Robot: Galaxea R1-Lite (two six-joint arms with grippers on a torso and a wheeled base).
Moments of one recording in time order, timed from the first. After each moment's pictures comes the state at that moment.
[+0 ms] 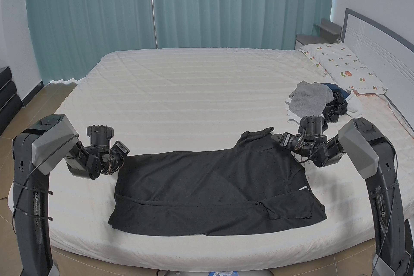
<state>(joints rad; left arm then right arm) -0.02 2.49 -1.23 -0.65 0.00 -0.89 0.13 2.70 -1.65 -0.58 0.09 0.46</state>
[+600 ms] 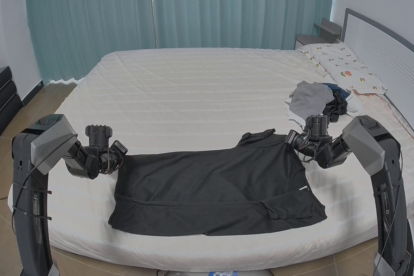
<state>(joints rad) -0.01 2.49 -1.23 -0.66 0.00 -0.89 0.11 2.64 -1.54 -0.67 0.09 0.57</state>
